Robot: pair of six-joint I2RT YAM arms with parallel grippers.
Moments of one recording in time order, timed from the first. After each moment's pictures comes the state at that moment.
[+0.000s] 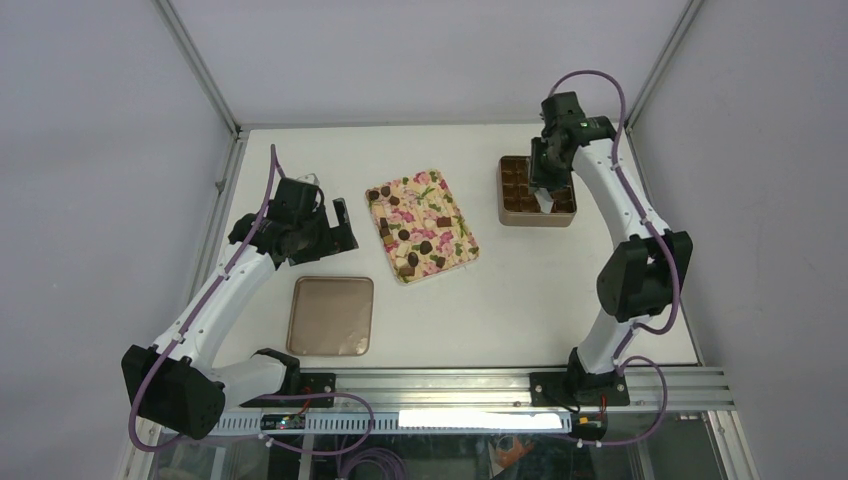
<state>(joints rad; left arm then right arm) -0.33 1.14 1.03 -0.84 -0.09 -0.55 0.25 1.75 1.74 -1.10 0.07 0.26</state>
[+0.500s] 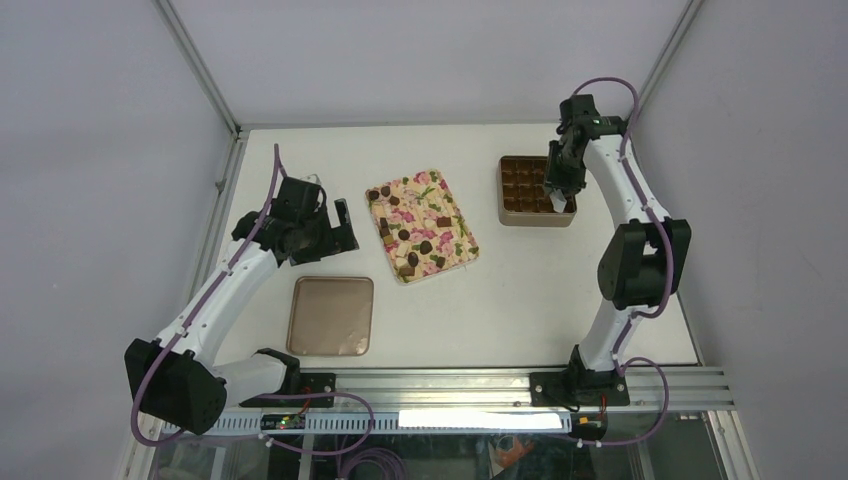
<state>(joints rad) -0.33 1.16 1.03 -0.84 -0.09 -0.55 0.10 1.81 1.74 -1.09 0.07 0.25</state>
